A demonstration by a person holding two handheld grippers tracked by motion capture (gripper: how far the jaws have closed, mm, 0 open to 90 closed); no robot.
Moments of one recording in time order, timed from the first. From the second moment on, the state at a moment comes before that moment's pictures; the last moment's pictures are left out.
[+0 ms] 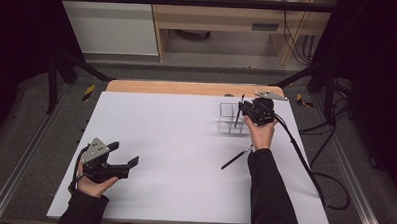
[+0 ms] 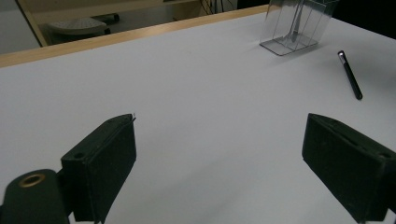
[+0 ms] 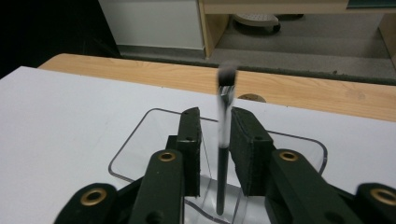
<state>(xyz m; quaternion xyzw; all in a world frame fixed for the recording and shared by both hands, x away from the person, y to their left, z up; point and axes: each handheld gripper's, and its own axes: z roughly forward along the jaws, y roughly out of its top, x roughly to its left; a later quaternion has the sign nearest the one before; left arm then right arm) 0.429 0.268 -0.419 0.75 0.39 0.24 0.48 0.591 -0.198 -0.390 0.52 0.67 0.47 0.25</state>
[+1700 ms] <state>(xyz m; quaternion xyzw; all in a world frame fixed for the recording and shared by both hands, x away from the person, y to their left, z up) 0.428 0.265 -0.418 0.74 0.40 0.23 0.49 0.448 -0.231 -0.388 0.40 0.69 0.54 0.25</state>
